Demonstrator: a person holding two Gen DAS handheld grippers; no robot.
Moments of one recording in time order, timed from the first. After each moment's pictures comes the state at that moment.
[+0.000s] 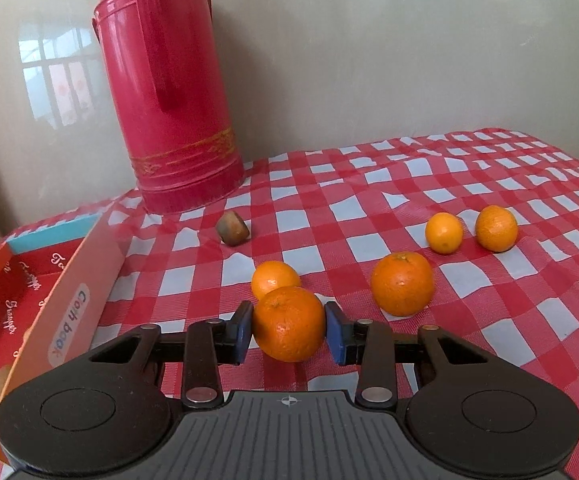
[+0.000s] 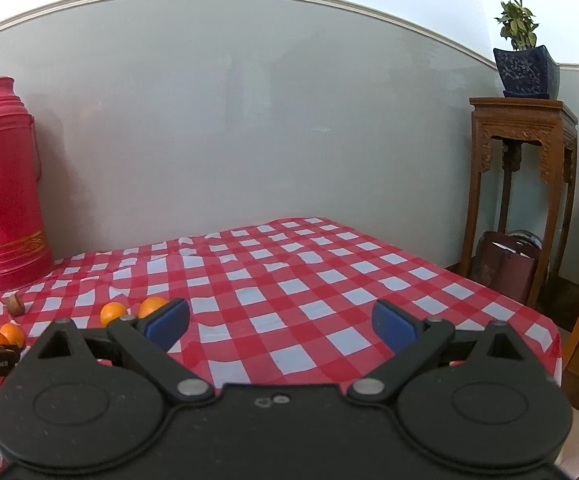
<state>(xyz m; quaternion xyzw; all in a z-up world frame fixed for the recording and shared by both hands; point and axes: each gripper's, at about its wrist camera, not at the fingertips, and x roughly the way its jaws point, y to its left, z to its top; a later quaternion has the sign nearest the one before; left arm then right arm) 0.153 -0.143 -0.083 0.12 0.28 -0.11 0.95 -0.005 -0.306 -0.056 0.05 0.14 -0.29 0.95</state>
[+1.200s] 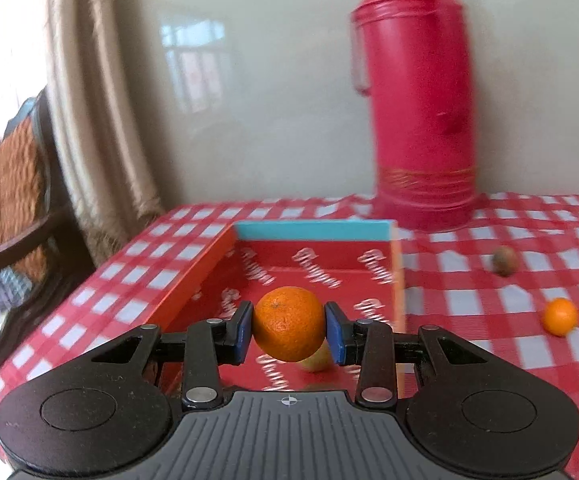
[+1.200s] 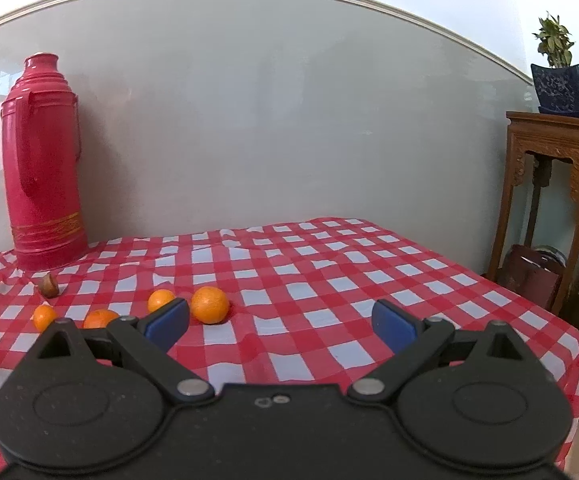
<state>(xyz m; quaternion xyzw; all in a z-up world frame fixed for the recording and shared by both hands) 0.178 0.034 -0.052 0.06 0.26 0.10 0.96 0.015 -0.270 -0.059 0.02 0.15 -0.25 0.96</state>
